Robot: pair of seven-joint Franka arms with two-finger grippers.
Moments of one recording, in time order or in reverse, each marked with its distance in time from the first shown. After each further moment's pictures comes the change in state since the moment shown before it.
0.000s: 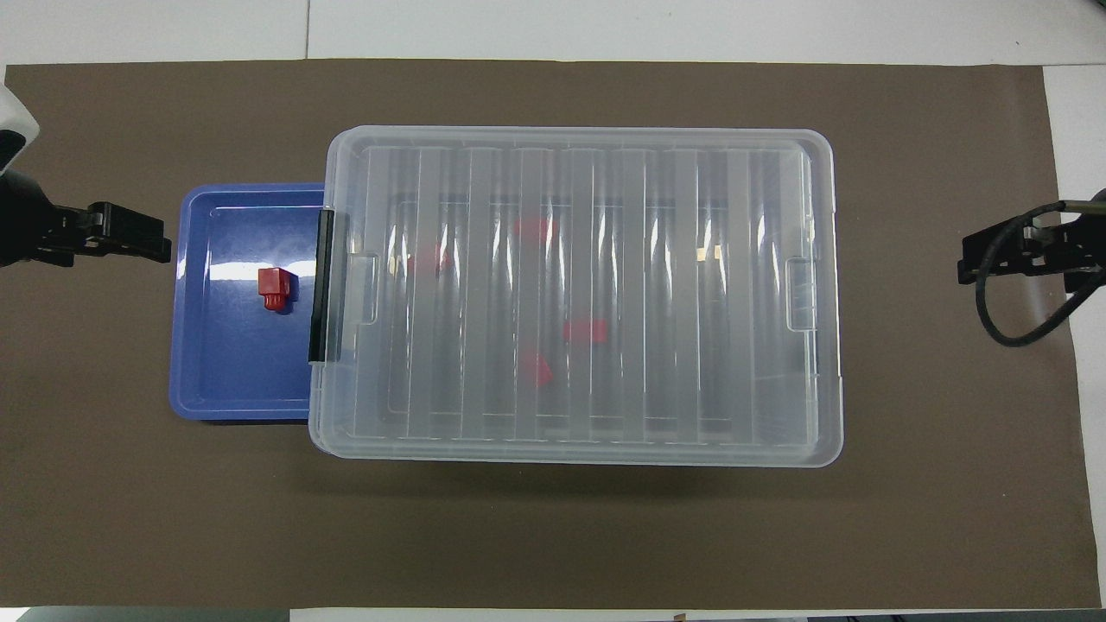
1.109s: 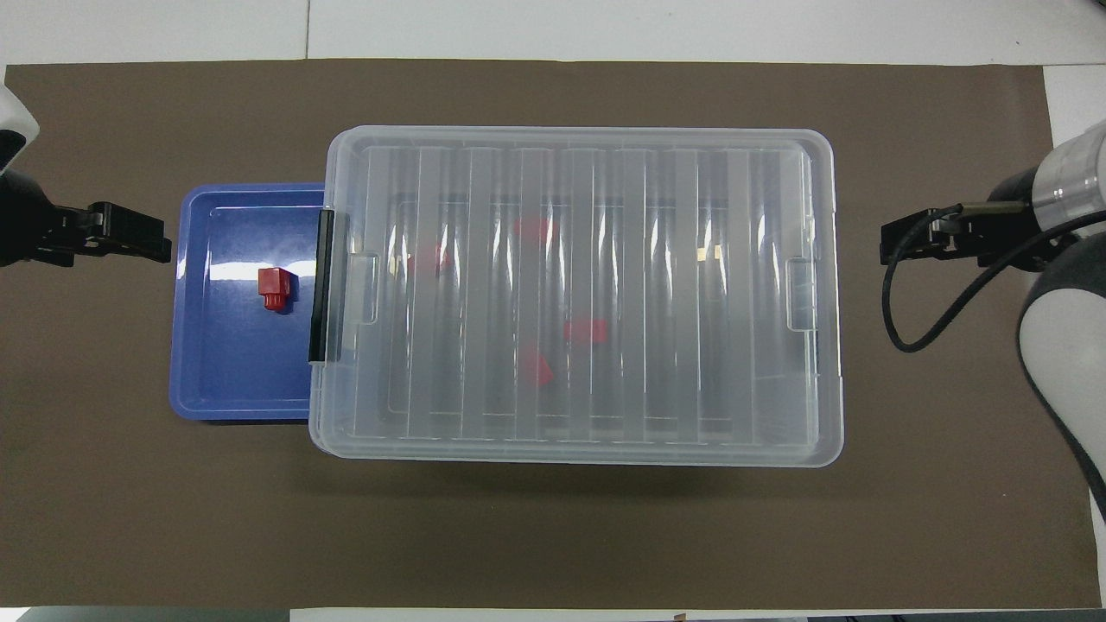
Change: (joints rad) left arm 0.000 0.000 0.000 0.000 0.000 0.000 0.000; right arm 0.055 0.001 0.027 -0.135 0.041 0.233 -0.001
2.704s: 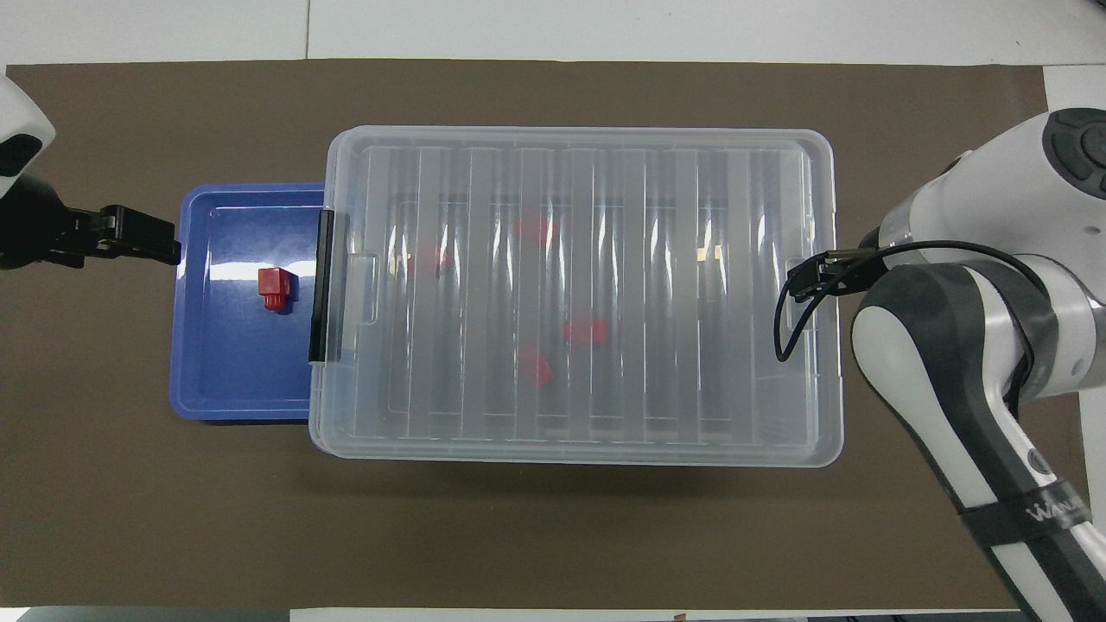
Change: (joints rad) left arm -0.003 -0.001 -0.008 -0.015 0.000 0.018 0.000; right arm 0.052 0.050 -0.007 -0.219 0.001 0.158 0.011
